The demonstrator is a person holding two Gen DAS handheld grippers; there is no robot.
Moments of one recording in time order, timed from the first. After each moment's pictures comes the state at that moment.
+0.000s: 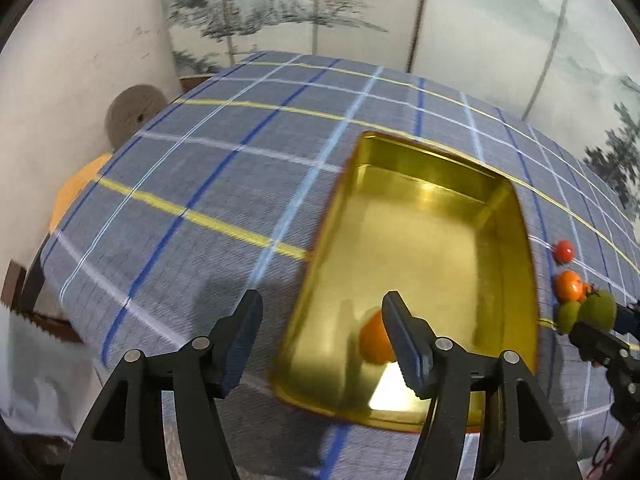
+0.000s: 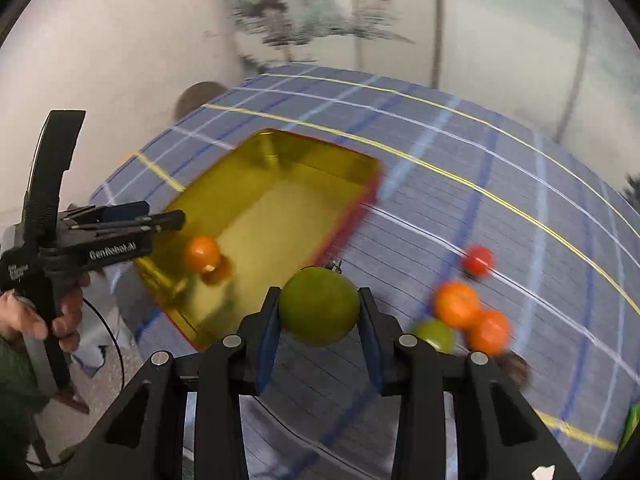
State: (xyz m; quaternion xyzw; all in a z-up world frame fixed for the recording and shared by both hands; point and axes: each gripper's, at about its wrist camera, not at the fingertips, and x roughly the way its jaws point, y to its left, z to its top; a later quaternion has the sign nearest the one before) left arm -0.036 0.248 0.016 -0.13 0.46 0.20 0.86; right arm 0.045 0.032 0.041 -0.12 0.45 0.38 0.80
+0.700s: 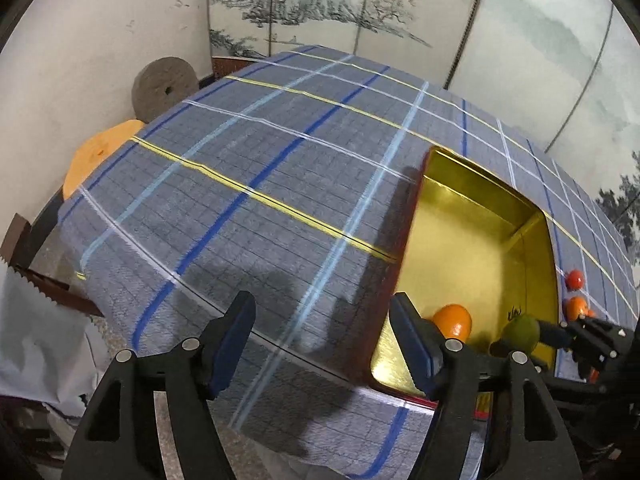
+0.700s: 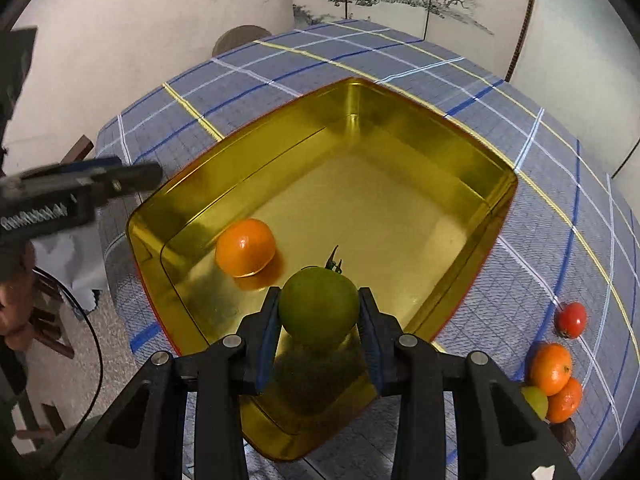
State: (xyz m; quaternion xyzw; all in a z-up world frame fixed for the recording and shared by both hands) left arm -0.075 0.296 0.019 -0.19 0.44 0.23 0.85; right arm 0.035 0.127 -0.006 -0.21 0.47 0.42 0.75
